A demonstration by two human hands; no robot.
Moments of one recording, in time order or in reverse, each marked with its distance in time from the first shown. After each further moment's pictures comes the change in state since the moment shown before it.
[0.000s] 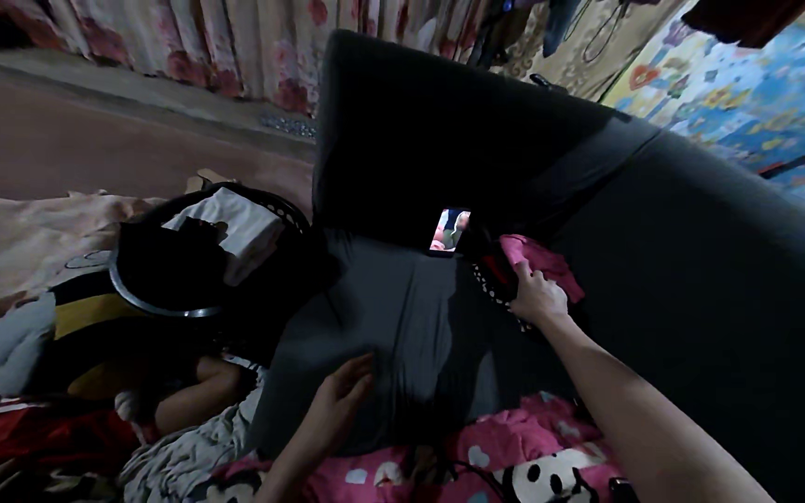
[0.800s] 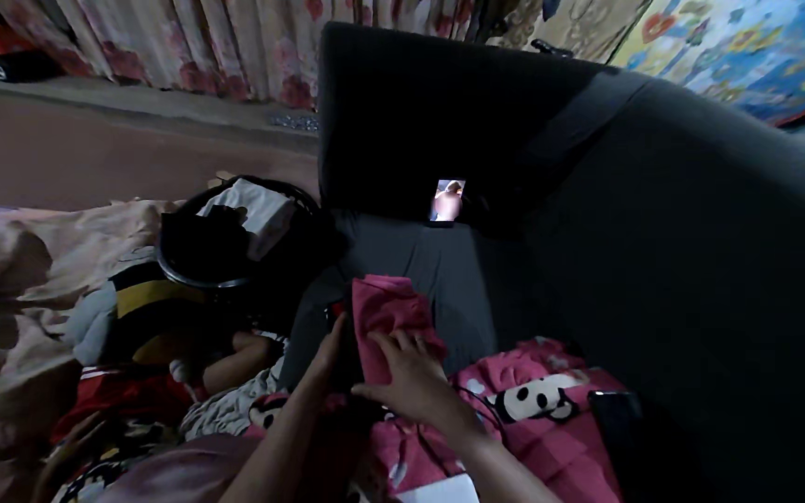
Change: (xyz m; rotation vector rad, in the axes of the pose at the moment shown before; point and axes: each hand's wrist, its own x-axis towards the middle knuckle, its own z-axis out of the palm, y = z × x) left_hand 0.000 -0.023 0.000 -0.339 0.257 -0.291; right_hand -0.262 -0.165 -0.027 0.467 -0.506 -0.496
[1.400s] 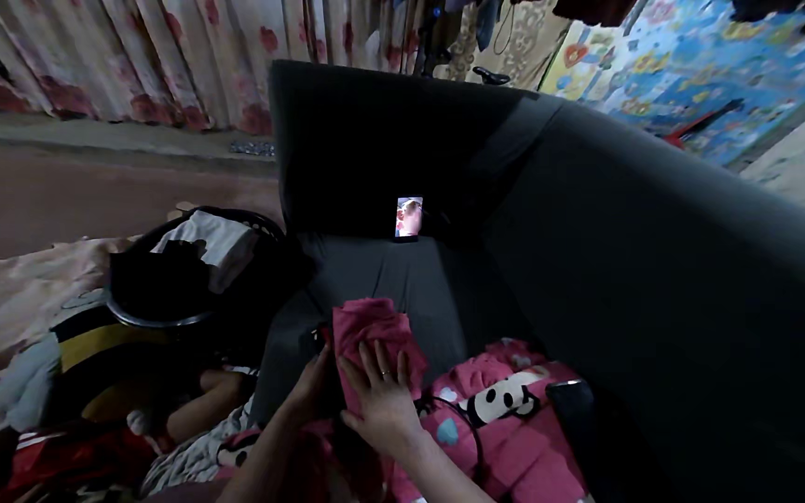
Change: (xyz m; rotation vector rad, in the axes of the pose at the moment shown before) left_hand 0.017 -0.019 0.005 0.167 -0.139 0.055; right_hand 0.012 0.037 0.068 -0.187 0.304 -0.110
